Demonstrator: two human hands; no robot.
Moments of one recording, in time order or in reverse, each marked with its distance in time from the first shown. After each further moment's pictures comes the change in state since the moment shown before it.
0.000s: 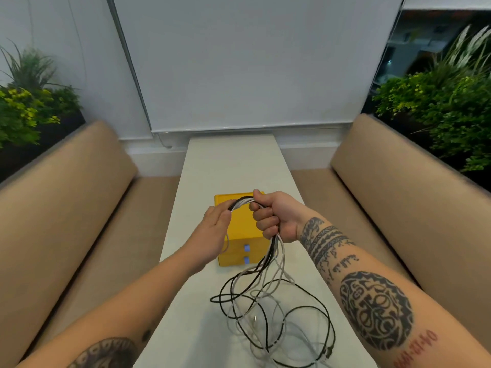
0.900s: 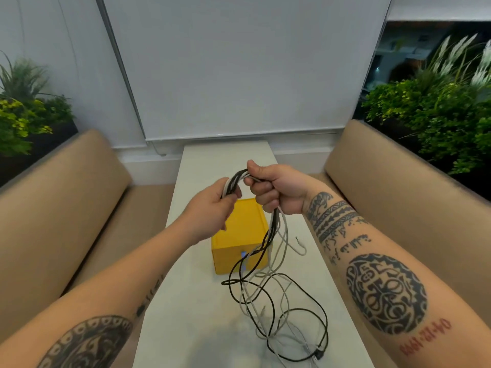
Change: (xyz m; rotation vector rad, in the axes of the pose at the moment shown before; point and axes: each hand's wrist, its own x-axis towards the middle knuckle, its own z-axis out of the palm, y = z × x) left_hand 0.022 0.068 -0.025 0.074 0.009 0.107; right_hand -0.042 -0.062 0.023 -0.258 -0.111 -0.247
